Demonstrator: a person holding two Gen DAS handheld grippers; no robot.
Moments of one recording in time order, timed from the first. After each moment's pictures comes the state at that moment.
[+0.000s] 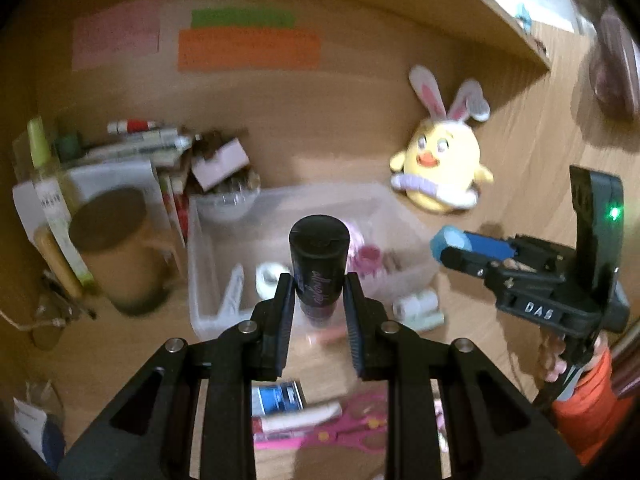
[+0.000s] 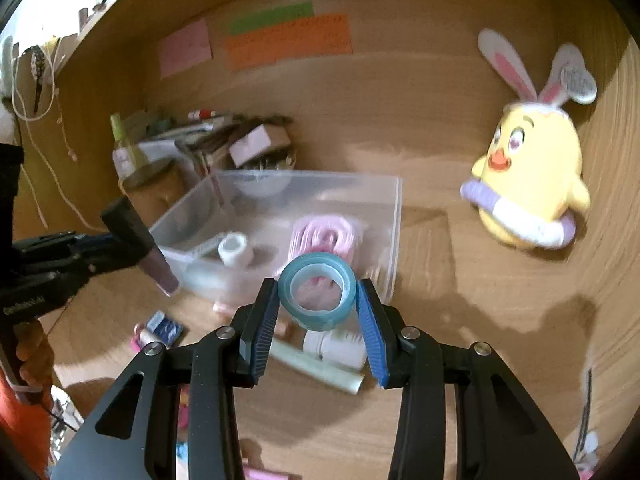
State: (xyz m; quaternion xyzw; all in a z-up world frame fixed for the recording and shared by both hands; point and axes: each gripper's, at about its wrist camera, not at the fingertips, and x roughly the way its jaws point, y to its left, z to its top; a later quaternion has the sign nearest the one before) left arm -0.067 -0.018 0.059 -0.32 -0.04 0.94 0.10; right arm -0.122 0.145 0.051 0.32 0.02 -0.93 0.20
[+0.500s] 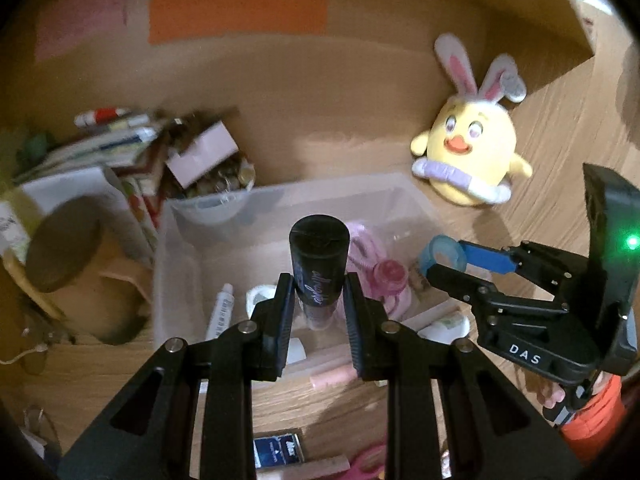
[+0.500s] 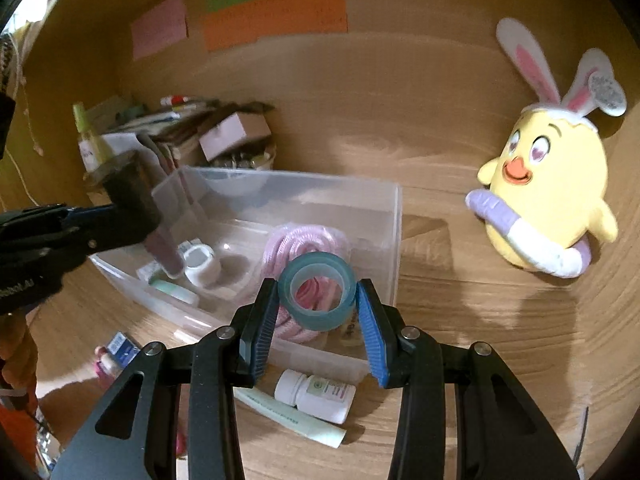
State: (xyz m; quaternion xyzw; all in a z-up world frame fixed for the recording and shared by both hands) left arm -0.140 0.001 0.030 -0.38 -0.02 0.92 0.09; right arm -0.175 0.126 0.027 0.36 0.05 -0.91 0.18
